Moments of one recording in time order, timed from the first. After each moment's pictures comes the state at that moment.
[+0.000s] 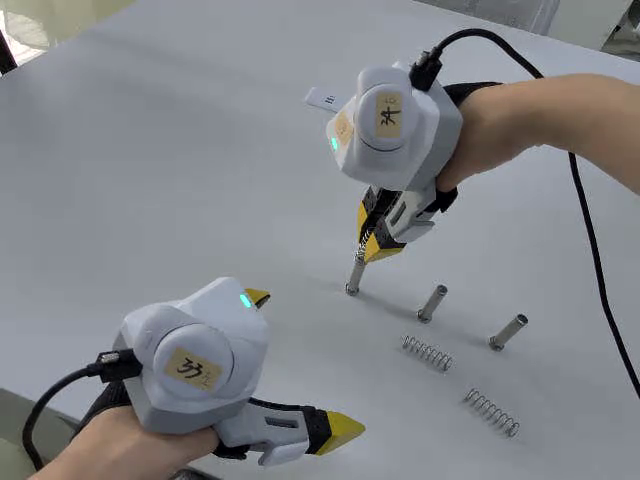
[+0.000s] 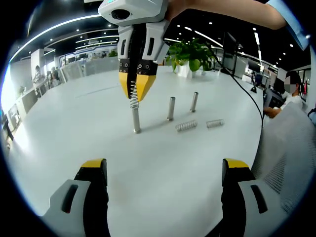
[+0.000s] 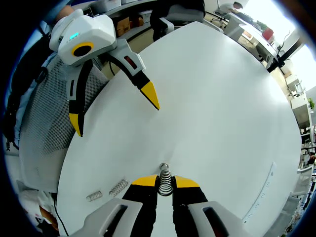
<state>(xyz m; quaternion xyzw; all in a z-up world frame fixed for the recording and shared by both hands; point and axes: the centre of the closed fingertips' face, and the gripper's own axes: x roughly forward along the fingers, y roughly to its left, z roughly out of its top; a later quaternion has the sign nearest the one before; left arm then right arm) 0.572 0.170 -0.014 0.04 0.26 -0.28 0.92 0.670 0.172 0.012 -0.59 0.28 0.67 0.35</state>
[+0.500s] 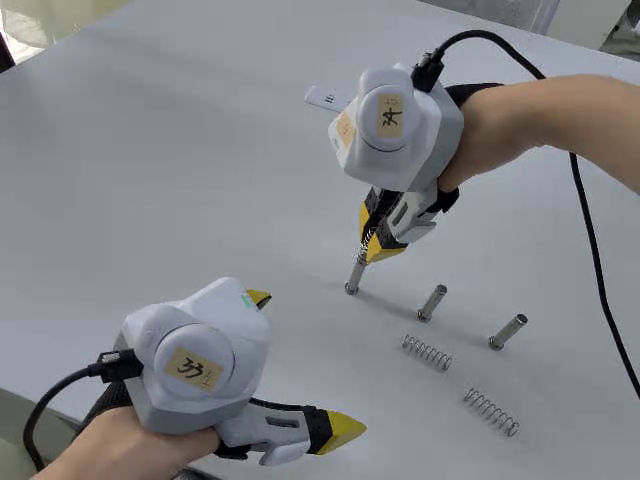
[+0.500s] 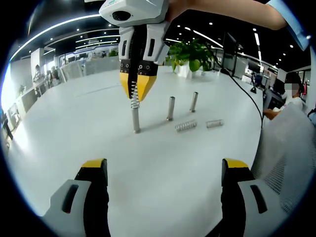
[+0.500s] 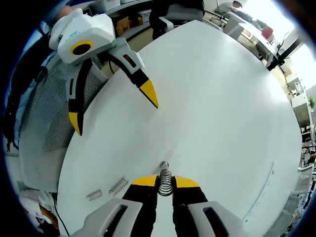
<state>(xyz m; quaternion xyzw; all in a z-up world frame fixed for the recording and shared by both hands) 0.573 0.169 -0.015 0.04 0.26 -0.28 0.92 0.670 0.166 0.012 -0.59 0.28 0.67 0.35</state>
